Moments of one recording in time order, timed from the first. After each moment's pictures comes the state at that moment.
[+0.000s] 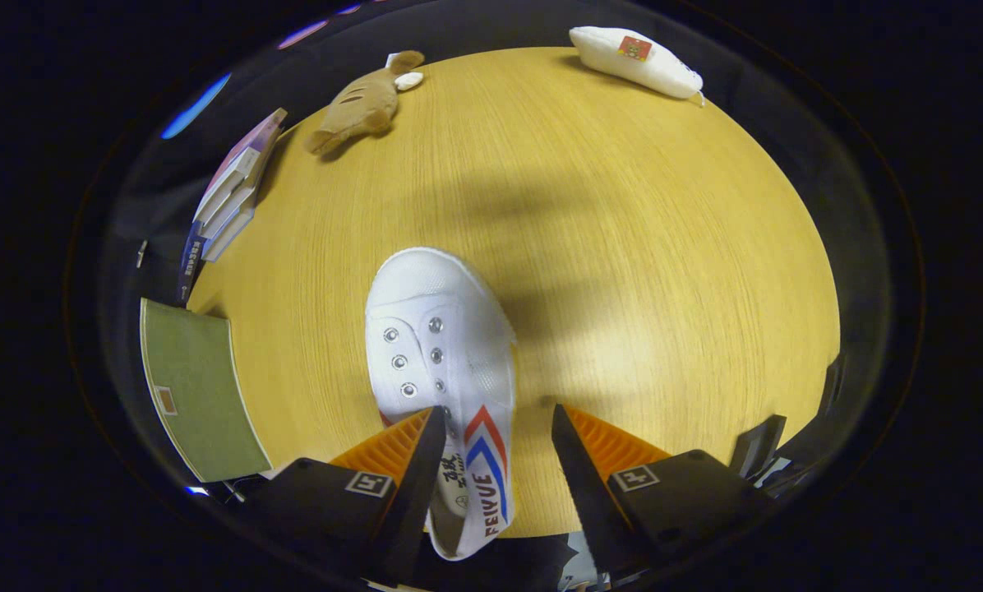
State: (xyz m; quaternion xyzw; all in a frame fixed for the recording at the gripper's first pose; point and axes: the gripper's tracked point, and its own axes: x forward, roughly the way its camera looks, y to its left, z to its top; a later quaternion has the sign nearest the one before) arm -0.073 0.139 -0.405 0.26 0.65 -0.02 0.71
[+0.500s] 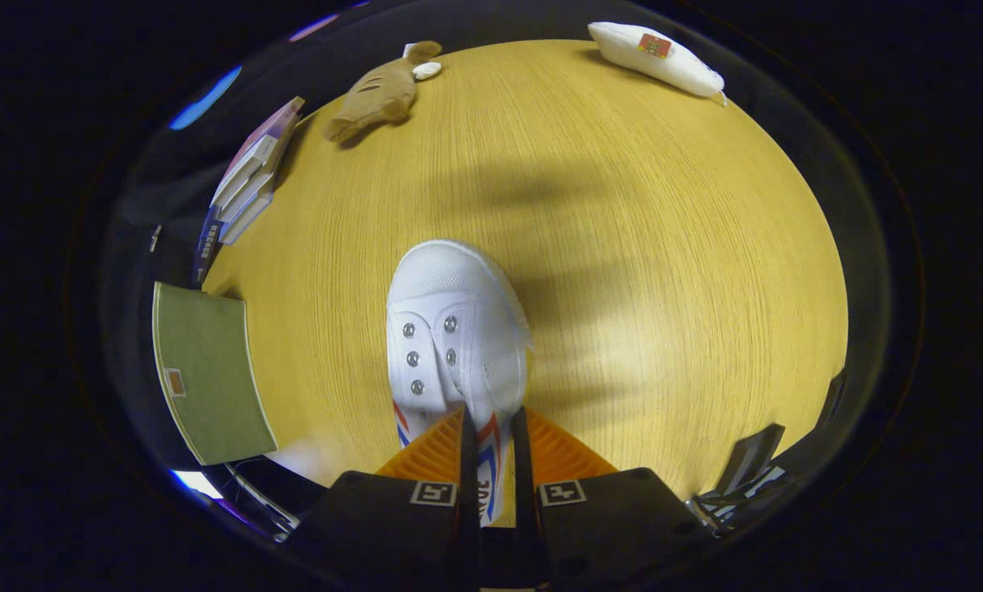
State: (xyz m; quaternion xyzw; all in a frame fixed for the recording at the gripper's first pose) arm -0.075 0.141 -0.394 0.28 0.67 0.01 0.69
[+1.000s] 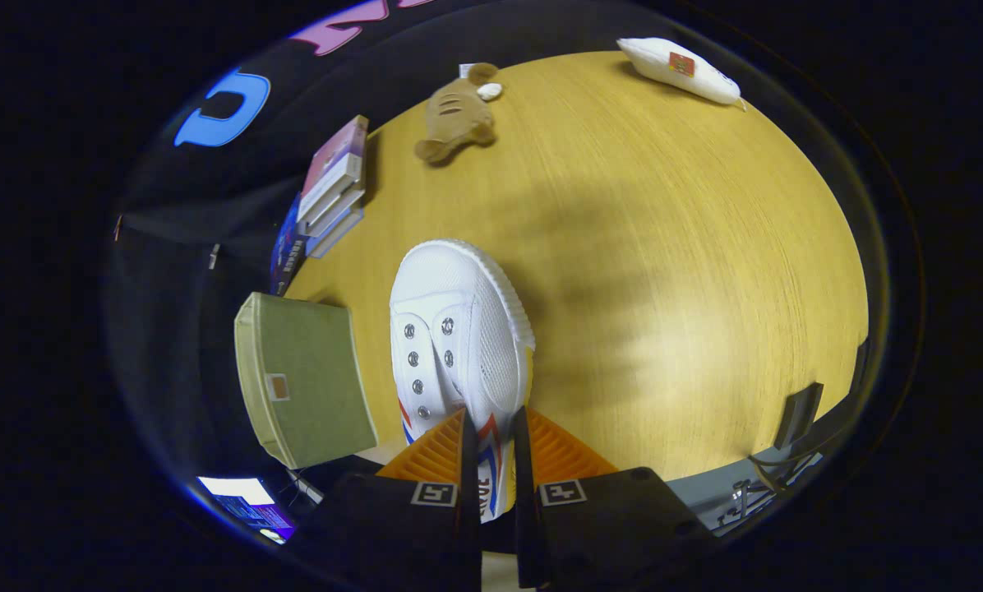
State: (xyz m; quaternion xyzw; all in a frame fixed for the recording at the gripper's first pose) arm -0.048 0.208 -0.271 0.36 0.61 0.09 0.70
